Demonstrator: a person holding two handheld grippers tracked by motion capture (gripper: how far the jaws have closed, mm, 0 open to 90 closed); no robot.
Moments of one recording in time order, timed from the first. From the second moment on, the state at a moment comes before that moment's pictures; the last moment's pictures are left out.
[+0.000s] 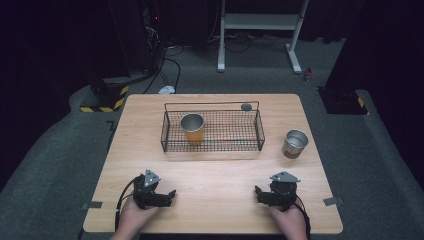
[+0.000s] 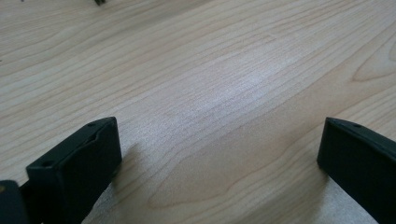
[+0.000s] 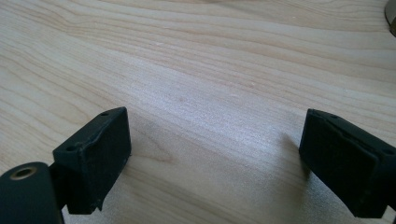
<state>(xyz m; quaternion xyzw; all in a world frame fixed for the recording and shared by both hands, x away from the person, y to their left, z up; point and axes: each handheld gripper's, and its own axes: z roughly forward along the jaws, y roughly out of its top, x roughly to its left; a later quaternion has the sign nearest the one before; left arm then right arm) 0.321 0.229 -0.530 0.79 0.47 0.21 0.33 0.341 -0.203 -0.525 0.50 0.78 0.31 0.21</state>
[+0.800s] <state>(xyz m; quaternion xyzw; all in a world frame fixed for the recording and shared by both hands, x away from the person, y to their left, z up) 0.325 0.232 -0.530 0.79 0.47 0.20 0.33 0.342 -0.211 -0.518 0.51 0.77 0.33 0.22</state>
